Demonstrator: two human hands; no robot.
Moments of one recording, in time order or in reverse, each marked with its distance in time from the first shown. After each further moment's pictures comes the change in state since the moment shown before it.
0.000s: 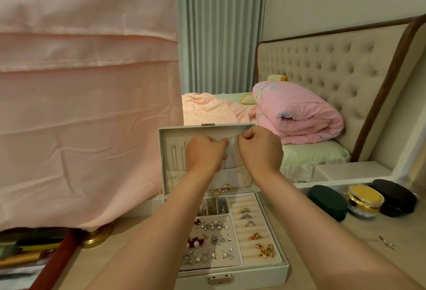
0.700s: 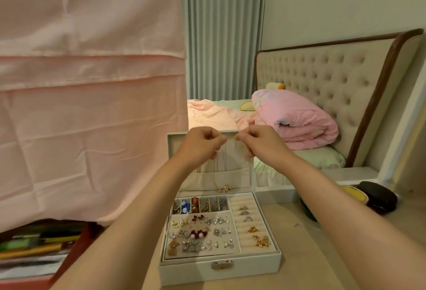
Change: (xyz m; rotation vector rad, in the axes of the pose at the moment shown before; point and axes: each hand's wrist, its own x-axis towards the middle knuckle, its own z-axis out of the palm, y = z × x) left_hand -0.019 0.026 -0.061 -0.138 -0.244 0.229; right_hand 0.010 -0.018 -0.061 0.356 -0.486 -0.115
